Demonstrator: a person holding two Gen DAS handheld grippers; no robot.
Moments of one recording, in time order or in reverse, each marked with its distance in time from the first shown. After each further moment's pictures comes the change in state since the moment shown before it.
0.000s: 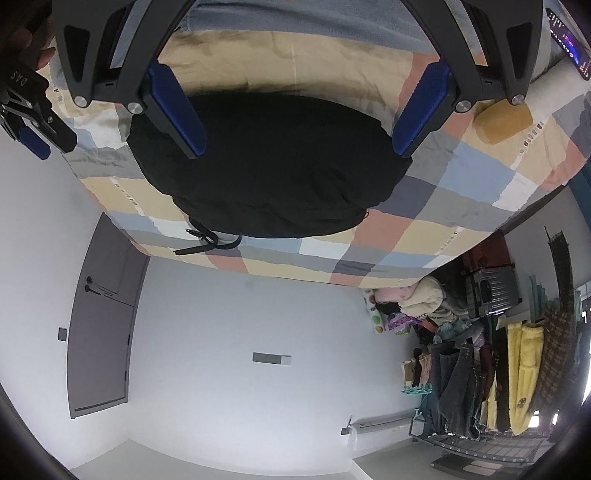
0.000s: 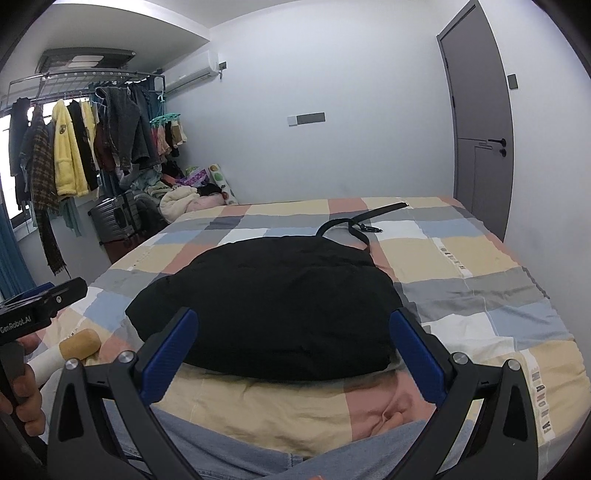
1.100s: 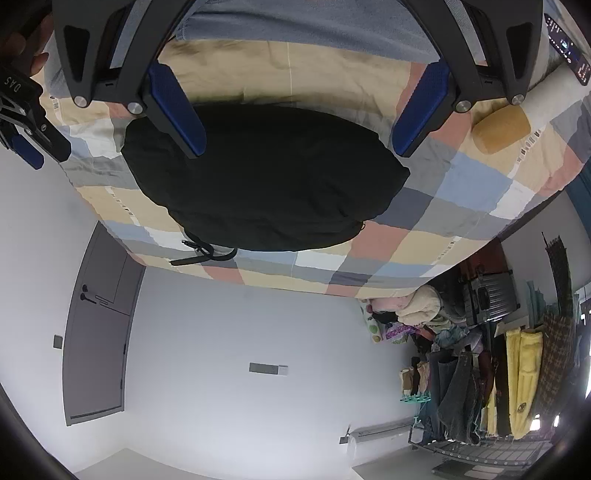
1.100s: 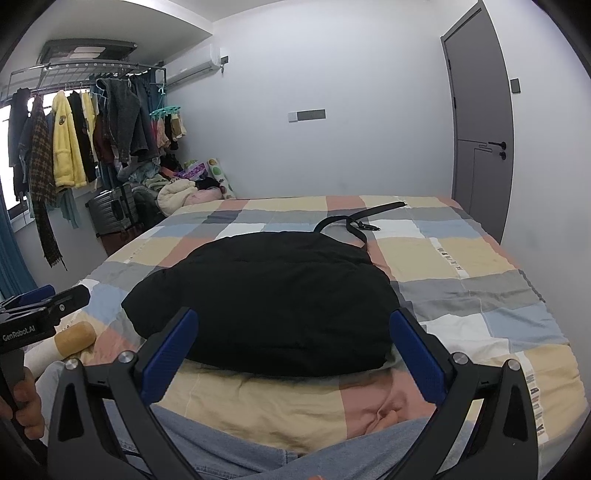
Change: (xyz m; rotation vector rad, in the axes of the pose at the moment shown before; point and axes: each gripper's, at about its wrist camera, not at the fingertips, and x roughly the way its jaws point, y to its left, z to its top) left arm 0.005 0.001 -0.007 -0.001 0.041 0.022; right arm 0.003 -0.005 0.001 -0.019 0.025 -0.008
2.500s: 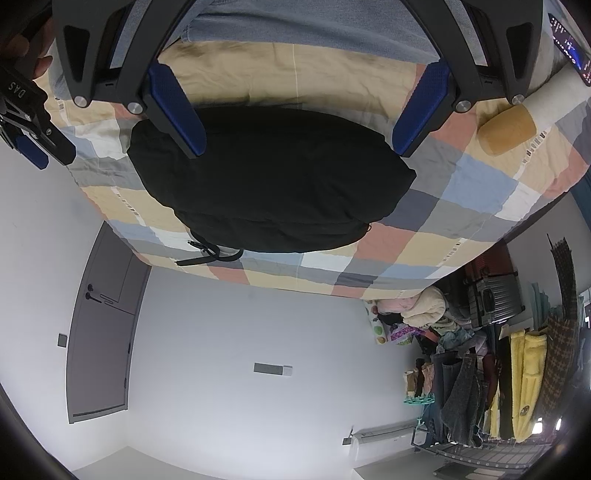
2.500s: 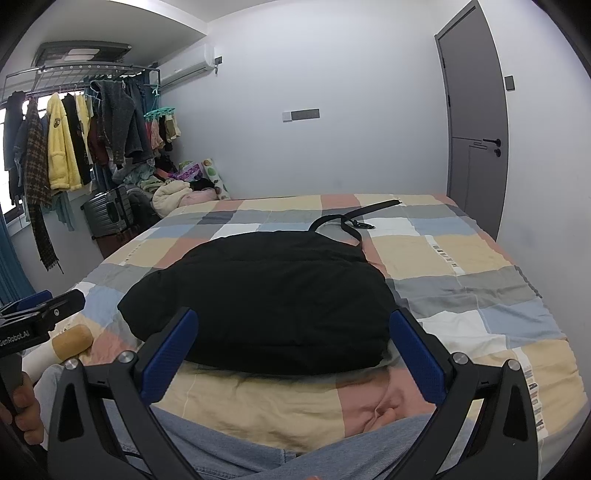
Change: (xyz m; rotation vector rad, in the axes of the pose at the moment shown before) left arm -0.004 -0.004 0.001 0.000 0.005 -0.026; right arm -0.001 0.000 -0.004 0.012 0.000 -0.017
